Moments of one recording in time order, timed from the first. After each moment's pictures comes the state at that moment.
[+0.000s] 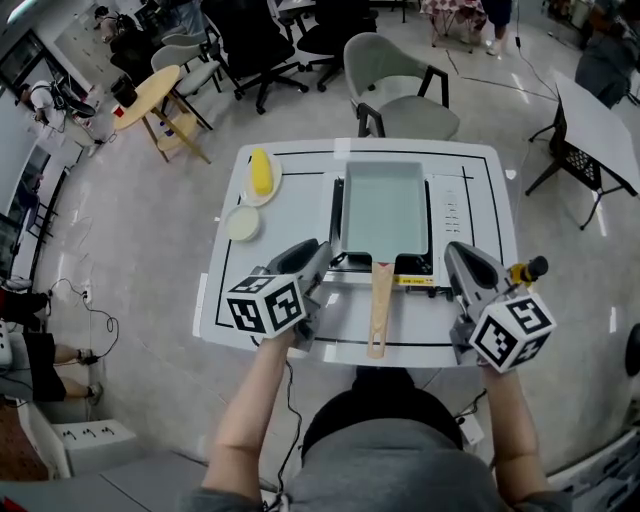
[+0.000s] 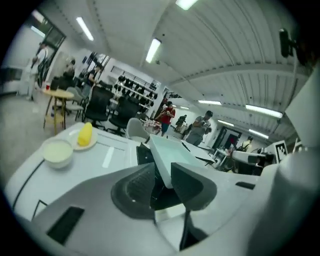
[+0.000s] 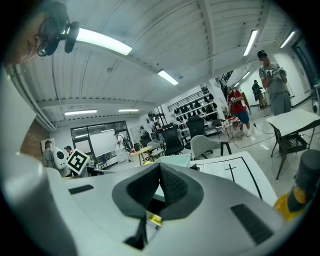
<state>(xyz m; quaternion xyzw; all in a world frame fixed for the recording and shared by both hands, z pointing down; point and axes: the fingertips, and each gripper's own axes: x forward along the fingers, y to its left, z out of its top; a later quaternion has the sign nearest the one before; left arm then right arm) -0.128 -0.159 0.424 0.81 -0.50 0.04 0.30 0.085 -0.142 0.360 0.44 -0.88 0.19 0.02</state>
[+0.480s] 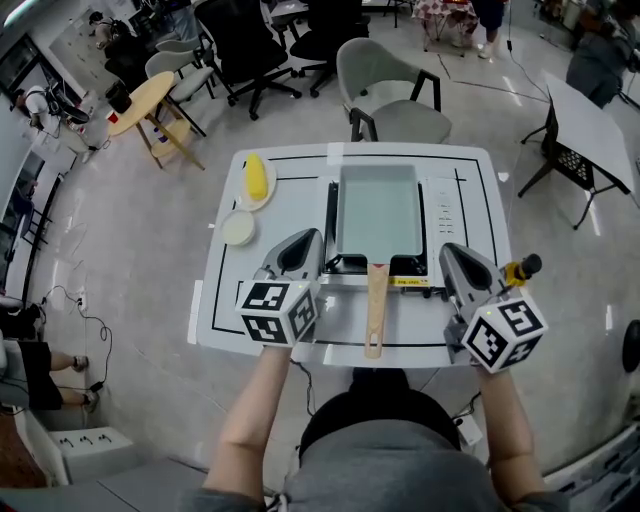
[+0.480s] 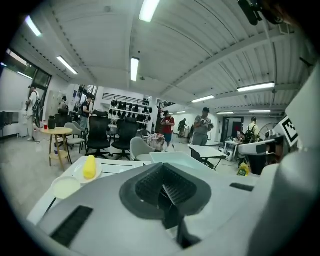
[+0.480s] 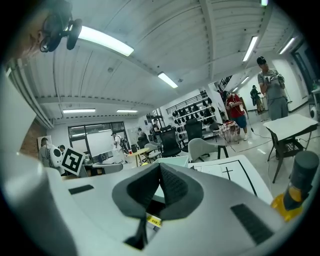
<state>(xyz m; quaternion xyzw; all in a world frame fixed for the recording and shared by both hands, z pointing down) -0.123 -0.170 0.391 0.82 -0.55 0.07 0.14 0.087 -0.139 0.361 0.46 -0.87 0.17 0.02</state>
